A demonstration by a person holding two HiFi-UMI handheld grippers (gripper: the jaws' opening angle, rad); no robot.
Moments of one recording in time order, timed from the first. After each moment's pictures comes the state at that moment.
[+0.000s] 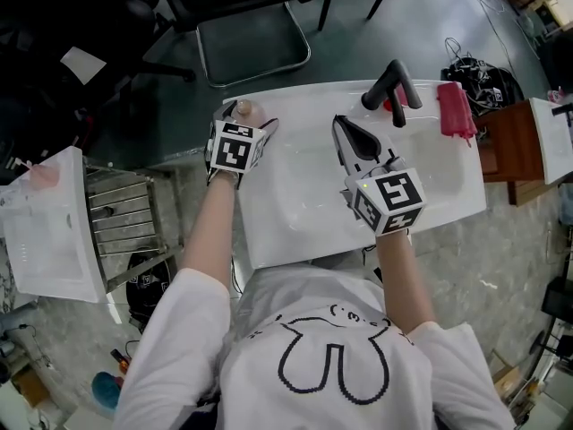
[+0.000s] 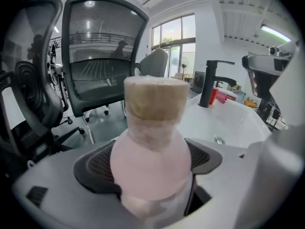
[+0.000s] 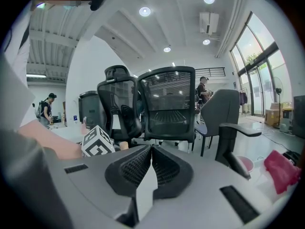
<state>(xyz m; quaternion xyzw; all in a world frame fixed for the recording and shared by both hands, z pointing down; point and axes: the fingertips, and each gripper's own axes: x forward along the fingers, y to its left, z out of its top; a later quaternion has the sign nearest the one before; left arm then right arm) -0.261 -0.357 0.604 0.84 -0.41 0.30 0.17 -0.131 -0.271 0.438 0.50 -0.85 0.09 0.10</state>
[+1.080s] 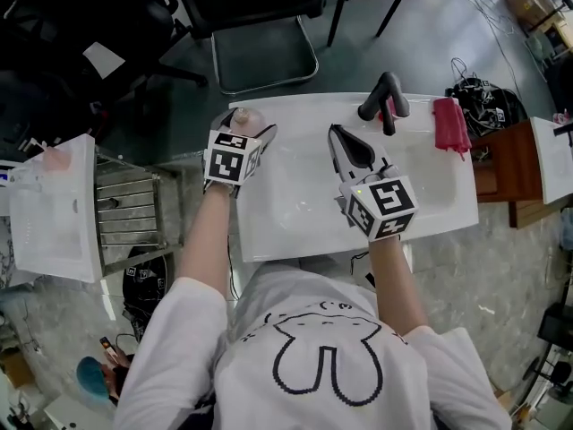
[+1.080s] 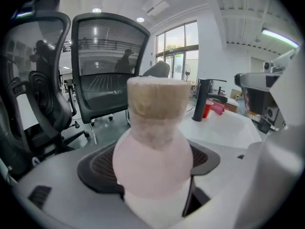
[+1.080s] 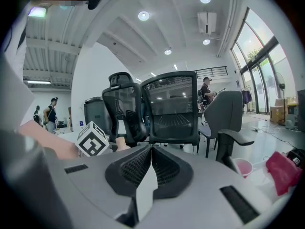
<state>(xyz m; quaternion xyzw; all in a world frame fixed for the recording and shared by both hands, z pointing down) -0.261 -0.328 0.545 0.84 -0.44 0.27 0.16 -0.124 -0.252 0.415 0.48 -0.87 0.09 0.08</state>
